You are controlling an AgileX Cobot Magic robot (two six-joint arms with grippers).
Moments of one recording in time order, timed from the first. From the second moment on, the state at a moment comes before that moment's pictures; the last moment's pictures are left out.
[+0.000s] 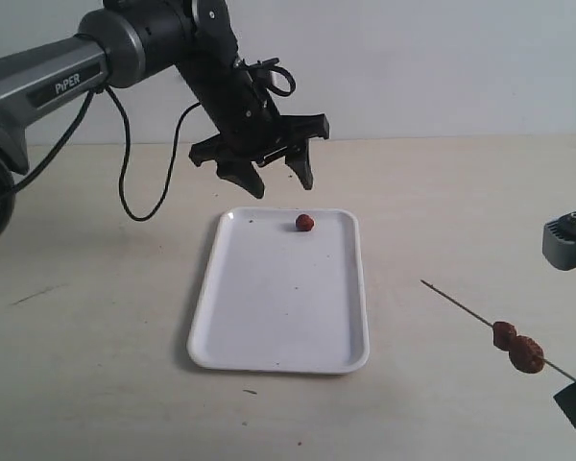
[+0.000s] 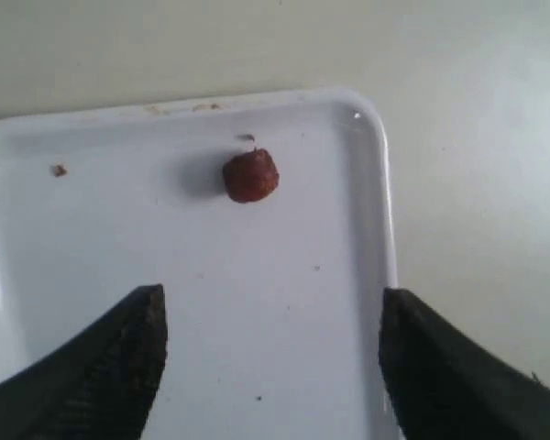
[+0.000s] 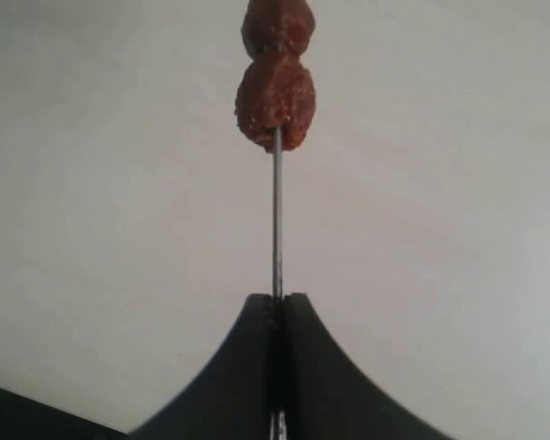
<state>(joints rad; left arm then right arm) -0.51 2.47 -2.34 -0.31 1.22 -0.24 0.19 1.09 -0.63 0.03 1.01 -0.05</state>
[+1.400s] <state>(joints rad) -0.54 2.59 -2.48 -0.56 1.02 -0.11 0.19 1.09 -0.63 0.00 0.98 -0.05</state>
